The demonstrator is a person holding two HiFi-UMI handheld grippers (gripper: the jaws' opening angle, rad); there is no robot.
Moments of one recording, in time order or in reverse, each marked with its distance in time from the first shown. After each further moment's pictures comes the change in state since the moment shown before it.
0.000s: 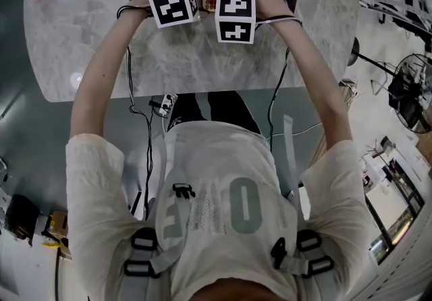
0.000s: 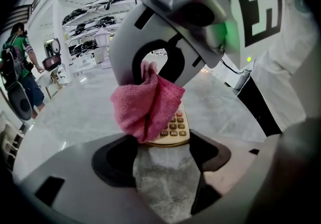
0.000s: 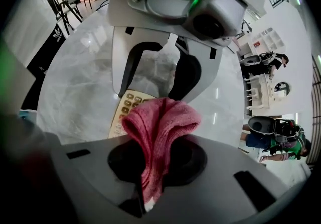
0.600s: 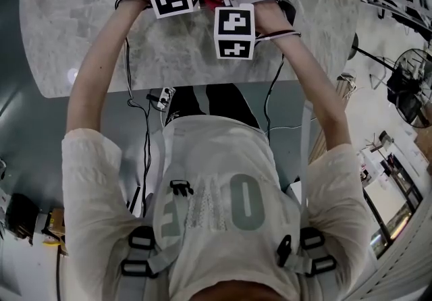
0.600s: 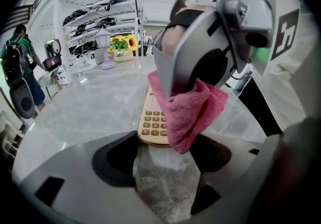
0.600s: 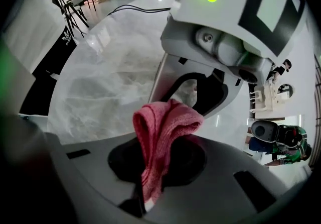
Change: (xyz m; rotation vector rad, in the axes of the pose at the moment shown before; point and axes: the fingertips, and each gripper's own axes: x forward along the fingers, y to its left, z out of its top) left arm 0.001 0.001 -0.001 0.001 -0.012 -0.002; right arm -0.015 0.044 0.021 -0.019 -0.017 0.019
